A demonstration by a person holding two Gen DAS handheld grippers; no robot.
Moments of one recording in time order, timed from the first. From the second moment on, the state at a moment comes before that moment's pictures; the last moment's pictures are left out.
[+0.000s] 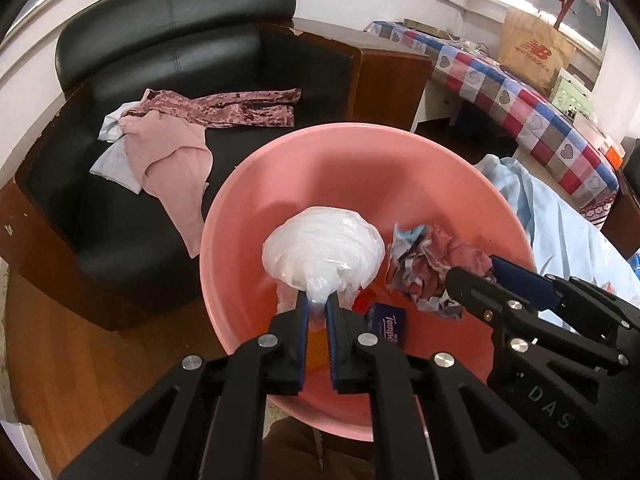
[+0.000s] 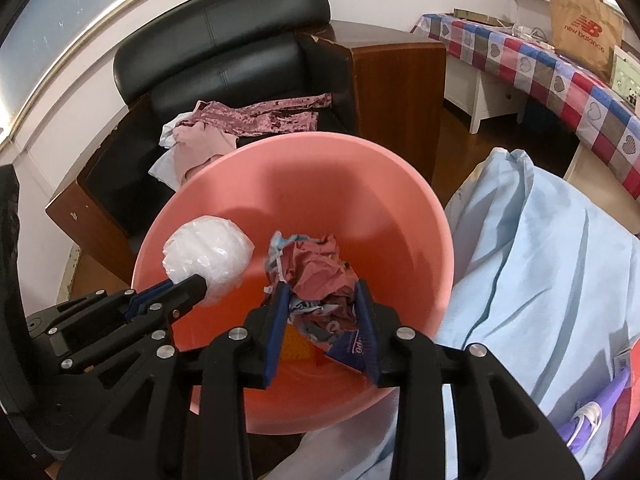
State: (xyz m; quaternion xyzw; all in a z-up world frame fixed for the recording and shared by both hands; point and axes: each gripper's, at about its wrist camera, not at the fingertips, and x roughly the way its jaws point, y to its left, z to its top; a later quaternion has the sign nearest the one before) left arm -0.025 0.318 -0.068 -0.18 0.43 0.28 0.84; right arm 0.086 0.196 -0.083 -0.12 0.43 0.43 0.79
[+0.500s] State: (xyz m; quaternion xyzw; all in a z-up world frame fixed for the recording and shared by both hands) left arm -0.032 0.317 -0.061 -0.19 0.42 0.28 0.84; right arm 0.084 0.190 -0.075 -0.11 0.43 0.43 0.79
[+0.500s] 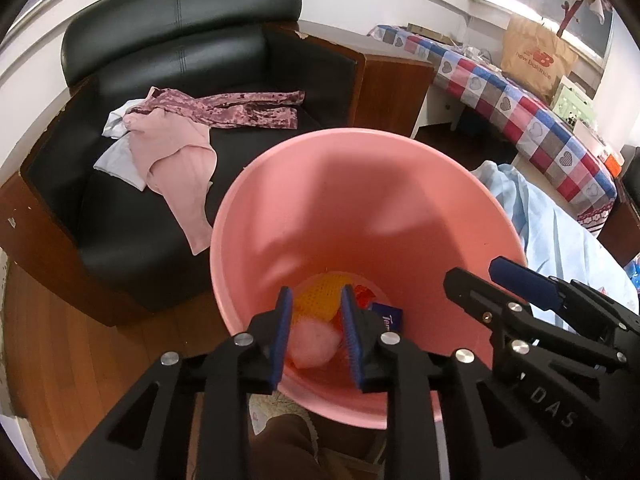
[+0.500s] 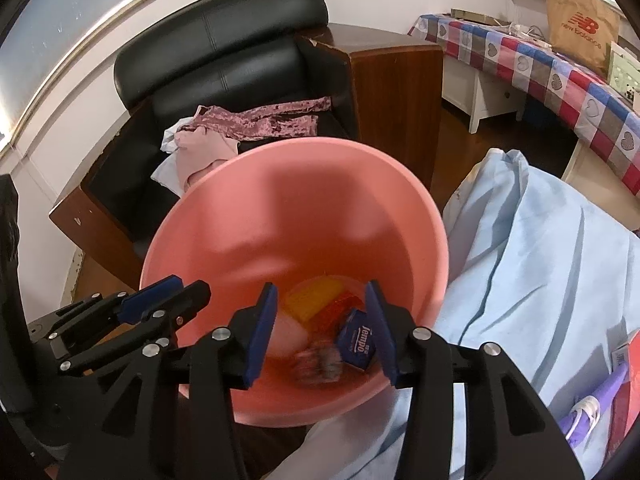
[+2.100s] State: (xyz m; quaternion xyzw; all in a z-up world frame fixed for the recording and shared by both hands) left arm 0.001 0.084 -0.019 -0.06 0.44 0.04 0.89; right arm 0.047 -0.134 -0.034 0.00 0.39 0.20 0.90
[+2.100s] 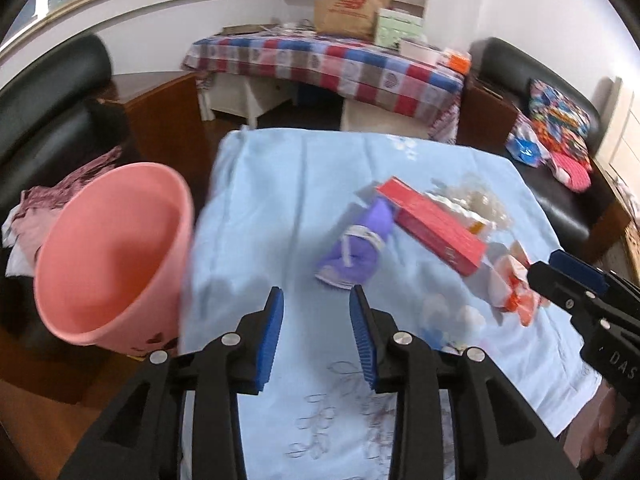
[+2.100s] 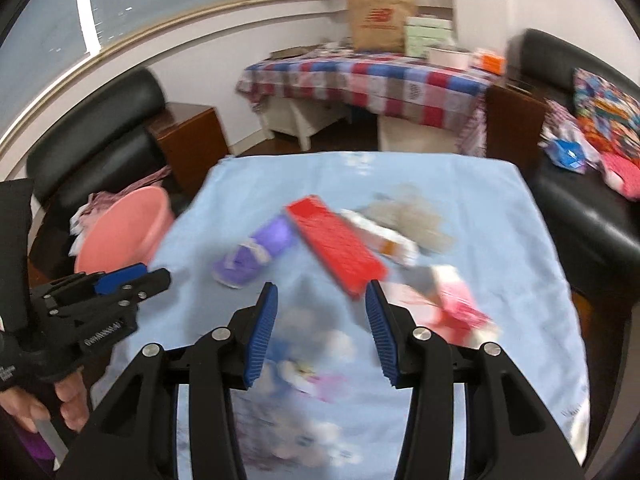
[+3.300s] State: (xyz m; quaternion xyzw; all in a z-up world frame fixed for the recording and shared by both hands) left arm 0.065 0.007 -0.028 0.00 0.48 -0.02 0.88; right arm 0.088 -0.229 -0.062 0.02 0.42 0.18 0.89
